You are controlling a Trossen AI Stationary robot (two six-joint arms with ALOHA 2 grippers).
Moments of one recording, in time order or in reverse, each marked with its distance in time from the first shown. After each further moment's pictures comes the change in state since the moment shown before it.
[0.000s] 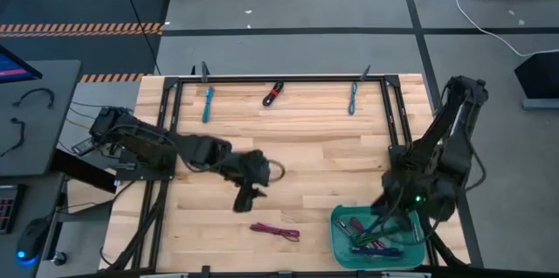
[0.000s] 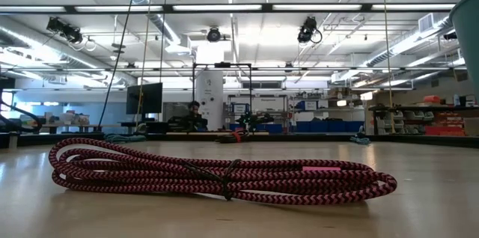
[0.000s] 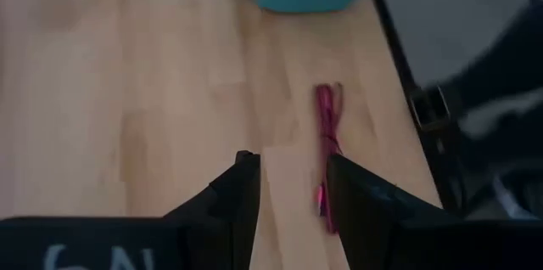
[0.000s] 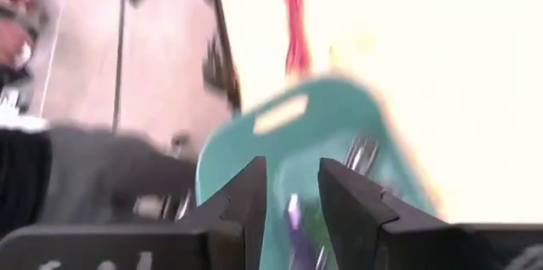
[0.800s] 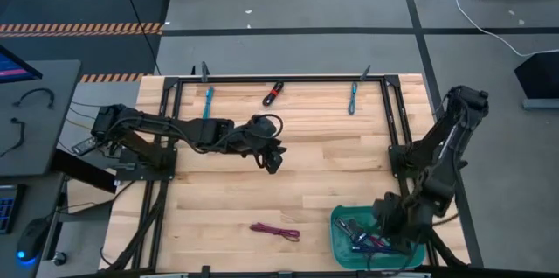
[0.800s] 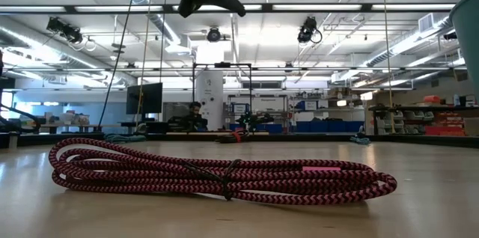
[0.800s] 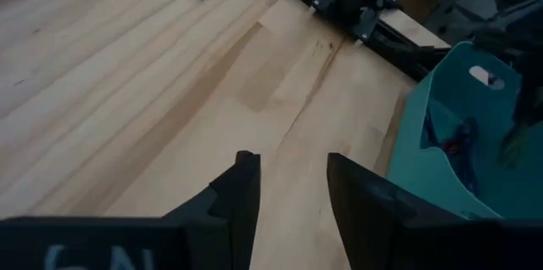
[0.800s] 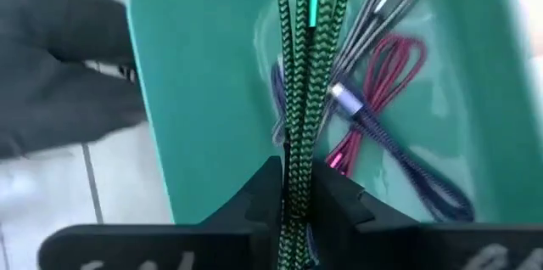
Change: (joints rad) left arm 0.199 0.000 0.000 0.181 -0.335 -0.464; right arm -0.017 0.257 -0.028 0.076 -0.470 0.010
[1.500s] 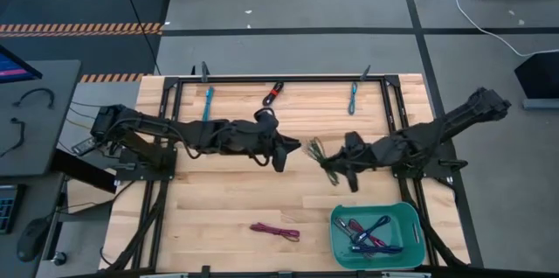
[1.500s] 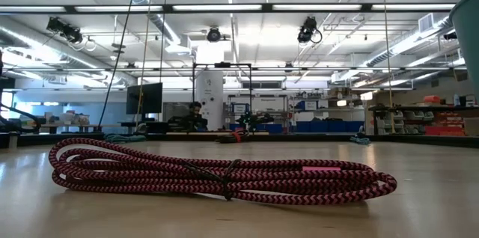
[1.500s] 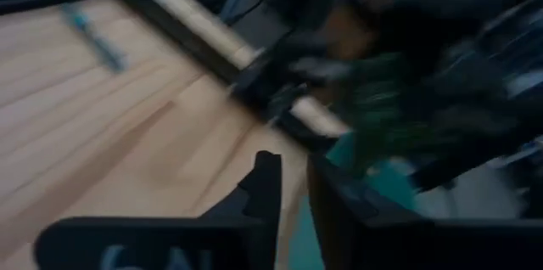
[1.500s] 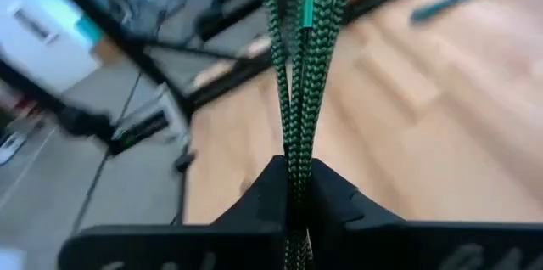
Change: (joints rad) left arm -0.017 -0.001 0.005 0.313 0.001 -0.077; right arm -0.611 -0.263 -0.086 0.478 0.260 -0.635
